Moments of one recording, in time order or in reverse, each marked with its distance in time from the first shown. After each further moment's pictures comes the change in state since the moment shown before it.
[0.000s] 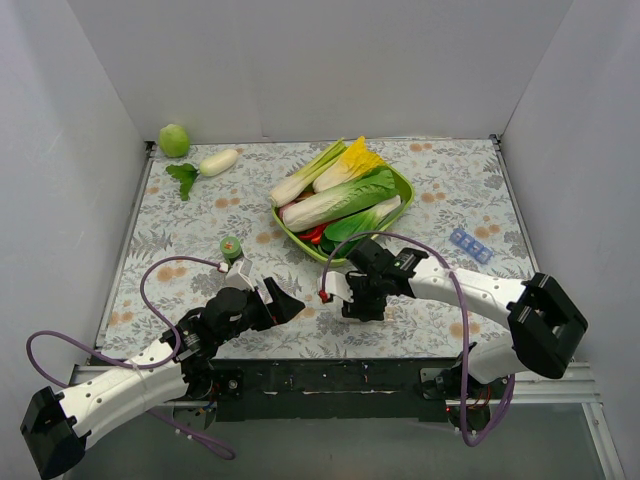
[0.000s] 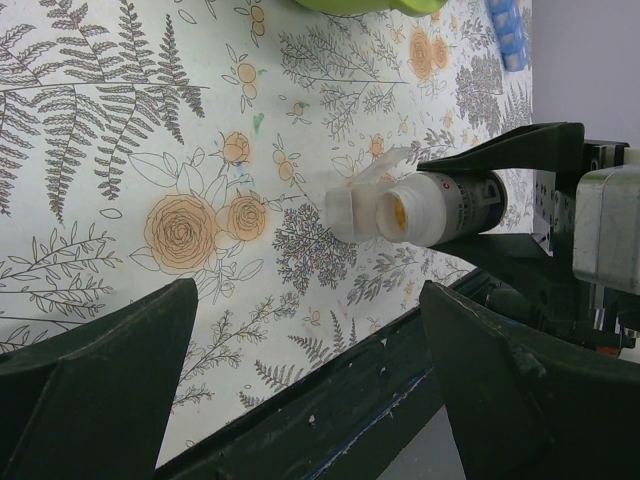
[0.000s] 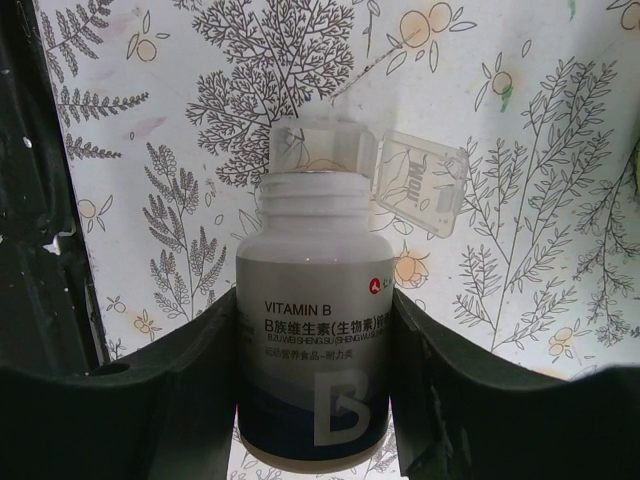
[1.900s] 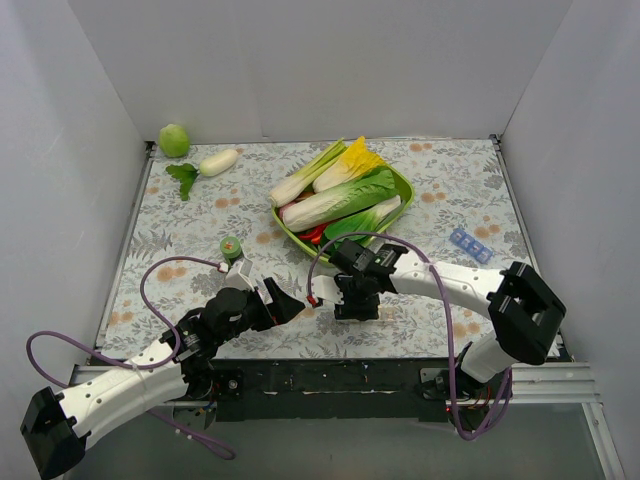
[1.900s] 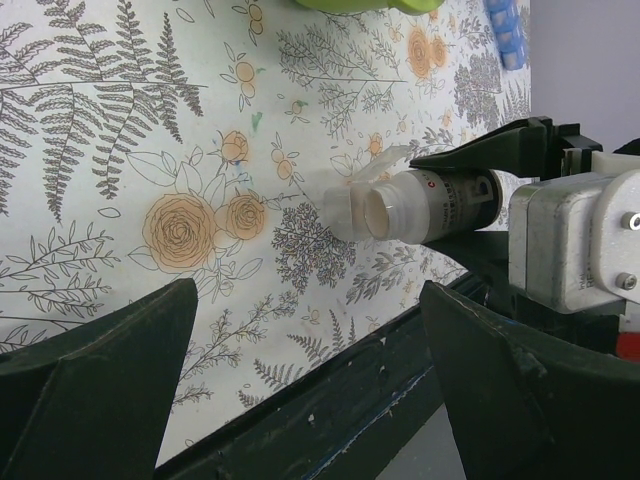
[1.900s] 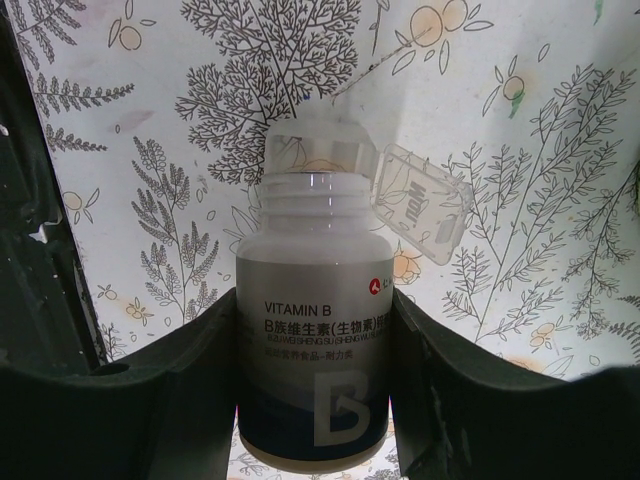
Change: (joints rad) left arm 0.000 -0.003 -0.002 0.000 0.003 0.000; right arm 0.072 0.113 0.127 -0.116 0.109 0.001
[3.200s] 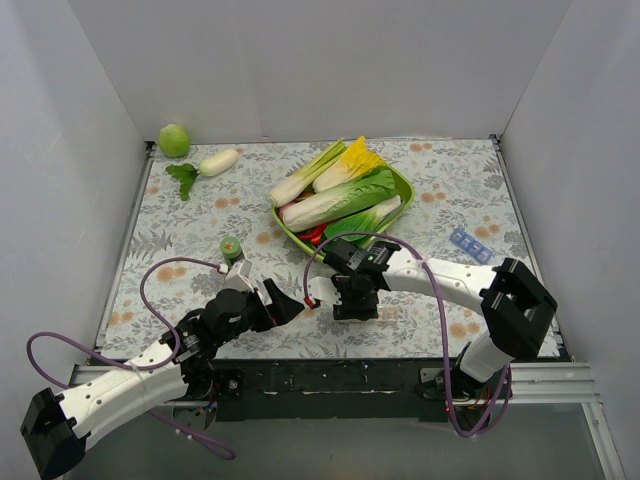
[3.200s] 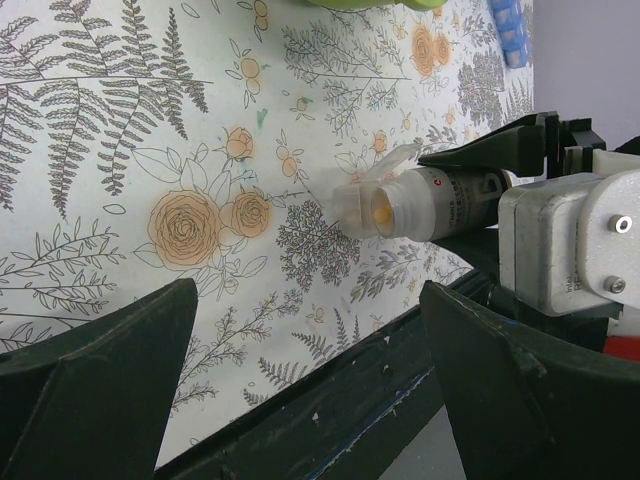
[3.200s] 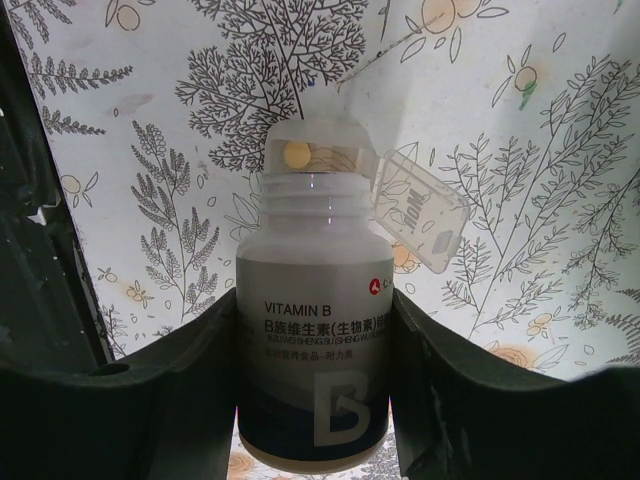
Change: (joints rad) left arm 0.000 -0.012 -0.013 0.000 0.001 -0.001; right arm 0.019 0.047 0.060 -0.073 0.034 -0.008
